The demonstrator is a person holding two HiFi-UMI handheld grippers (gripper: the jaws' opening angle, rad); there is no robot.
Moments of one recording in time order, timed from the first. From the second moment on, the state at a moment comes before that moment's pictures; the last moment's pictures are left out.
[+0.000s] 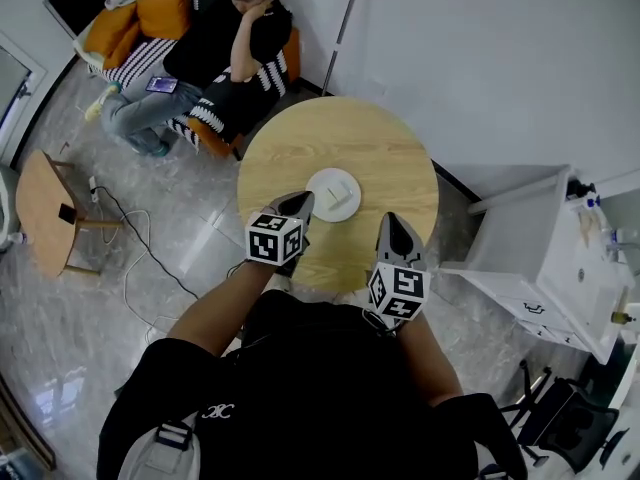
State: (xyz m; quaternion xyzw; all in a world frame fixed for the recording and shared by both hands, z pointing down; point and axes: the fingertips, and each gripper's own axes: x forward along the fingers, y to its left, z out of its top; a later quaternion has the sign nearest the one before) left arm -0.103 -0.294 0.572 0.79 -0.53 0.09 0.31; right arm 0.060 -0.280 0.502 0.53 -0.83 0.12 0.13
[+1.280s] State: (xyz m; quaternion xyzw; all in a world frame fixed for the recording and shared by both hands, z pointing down) left arm -0.069 -0.265 0.504 0.84 -0.49 0.05 0.22; right arm 0.051 -0.263 0.486 0.53 -0.84 0.10 0.10
